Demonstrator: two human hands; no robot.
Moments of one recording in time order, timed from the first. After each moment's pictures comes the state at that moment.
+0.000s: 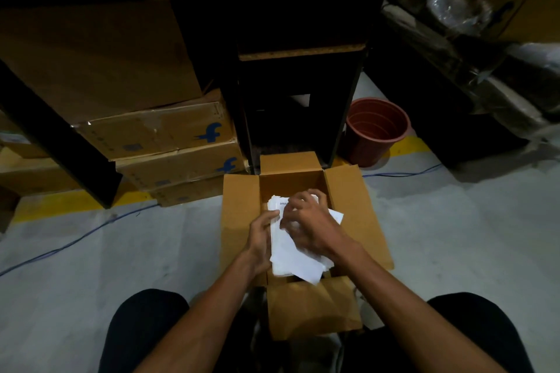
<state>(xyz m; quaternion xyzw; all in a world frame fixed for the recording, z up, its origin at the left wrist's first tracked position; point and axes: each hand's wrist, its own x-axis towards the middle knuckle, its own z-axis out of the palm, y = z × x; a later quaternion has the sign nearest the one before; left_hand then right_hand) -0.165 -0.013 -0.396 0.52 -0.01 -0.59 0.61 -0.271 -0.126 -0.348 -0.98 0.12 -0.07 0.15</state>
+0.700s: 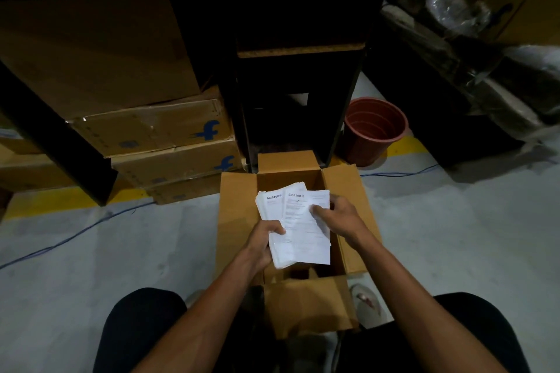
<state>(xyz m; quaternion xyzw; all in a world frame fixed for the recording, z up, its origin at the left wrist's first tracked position) -0.171 -0.014 -0.390 0.50 0.01 -0.60 0.63 -0.292 -0.163 -0.361 -0.71 0.45 -0.07 0.53</state>
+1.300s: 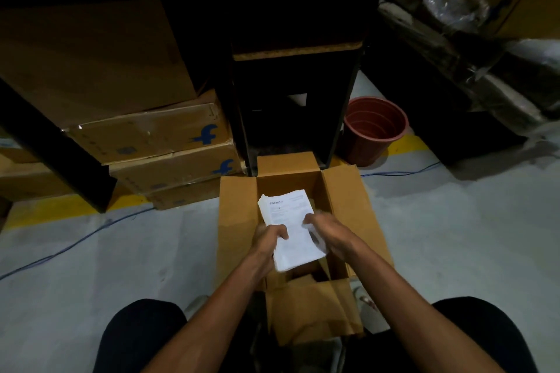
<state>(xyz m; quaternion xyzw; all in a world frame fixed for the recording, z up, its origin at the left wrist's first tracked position) -0.177 -0.026 -0.384 0.62 -0.03 -0.51 0.59 -0.282 -0.141 -0.355 -0.59 0.41 0.06 0.69</state>
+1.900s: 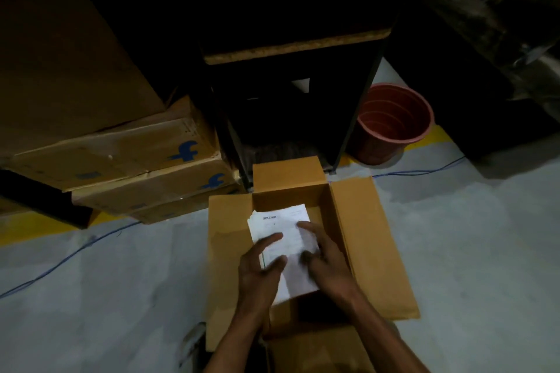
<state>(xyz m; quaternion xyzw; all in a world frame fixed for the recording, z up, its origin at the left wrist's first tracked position) -0.138 -0.062 -0.398 0.78 -0.15 -0.32 0.52 -0.247 -0.171 -0.402 -0.63 0.38 -0.10 0.67</state>
